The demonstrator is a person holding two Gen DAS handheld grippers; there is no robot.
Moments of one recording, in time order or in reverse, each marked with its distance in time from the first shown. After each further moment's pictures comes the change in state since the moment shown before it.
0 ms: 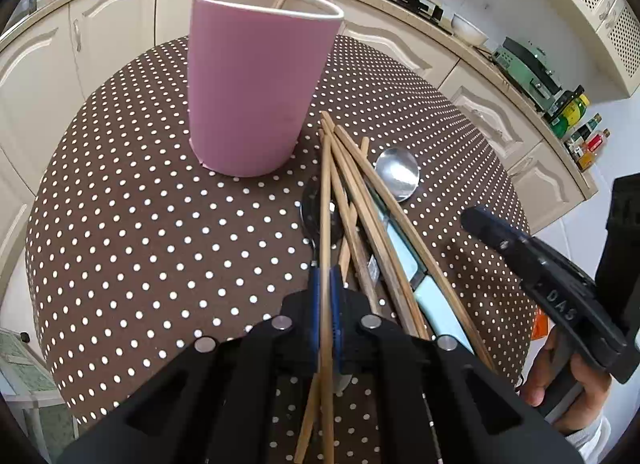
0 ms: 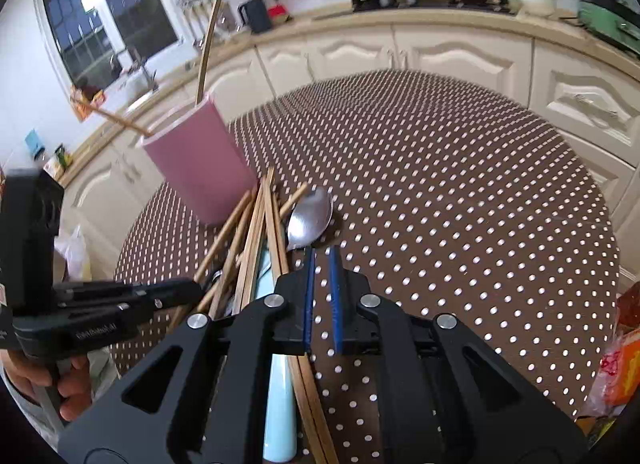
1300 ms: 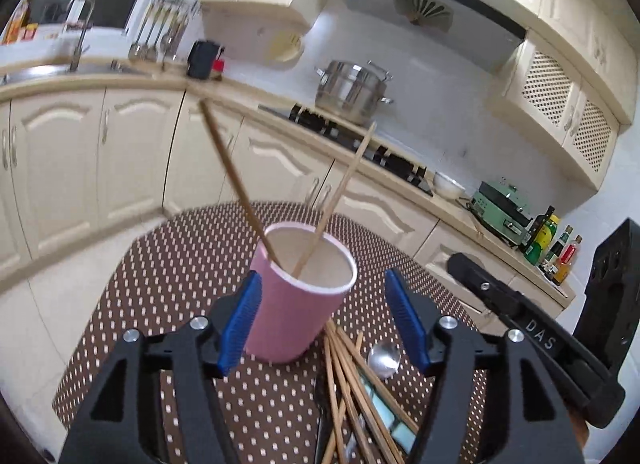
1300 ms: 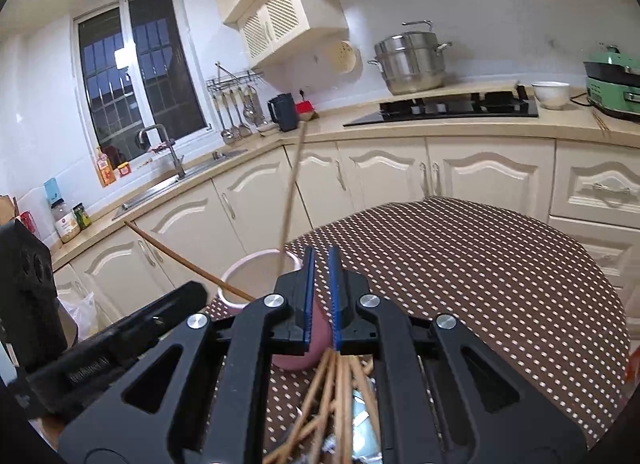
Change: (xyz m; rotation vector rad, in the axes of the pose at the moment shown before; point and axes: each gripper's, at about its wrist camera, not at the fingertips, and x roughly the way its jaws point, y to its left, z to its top) left arm -0.088 0.022 0.034 -0.073 -0.548 -0.061; right arm -0.028 0.058 0.071 -0.015 -0.401 0.029
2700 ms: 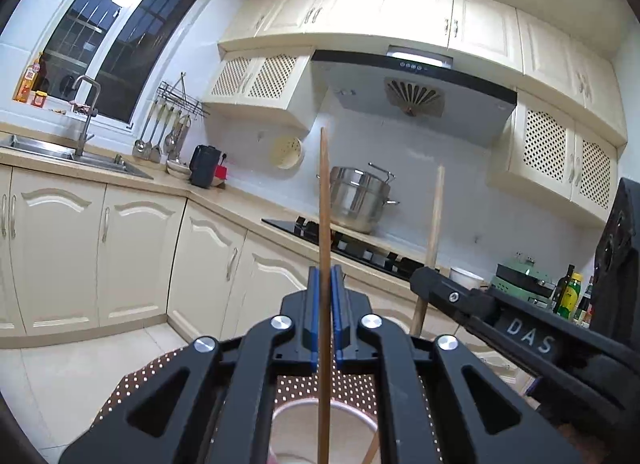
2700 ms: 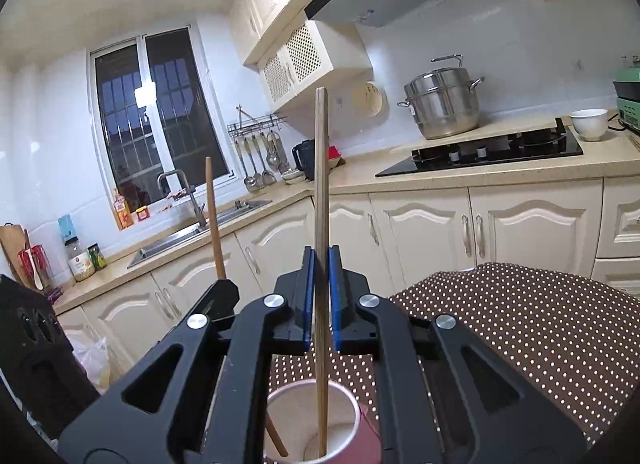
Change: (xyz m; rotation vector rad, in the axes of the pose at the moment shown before) left arm 0.038 -0.008 0.055 0.086 -0.429 0.027; right arm 0.070 0.038 0.055 0.000 -0.165 0.114
